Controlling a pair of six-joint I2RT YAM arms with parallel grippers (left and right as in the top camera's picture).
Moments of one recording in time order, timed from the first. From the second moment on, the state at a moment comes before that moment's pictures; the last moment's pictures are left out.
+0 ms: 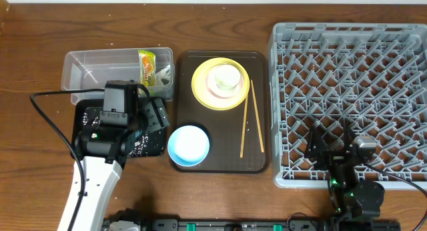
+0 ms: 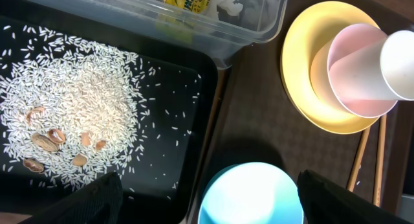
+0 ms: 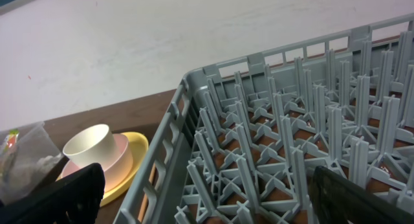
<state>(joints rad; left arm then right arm) -0.12 1.11 0.94 -0.84 0.01 -0.46 -0.03 0.01 0.01 -0.06 -0.16 0.34</state>
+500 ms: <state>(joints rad) -0.12 1.11 0.94 -0.84 0.01 -0.46 -0.03 0.03 0.04 -0.14 -0.20 0.46</state>
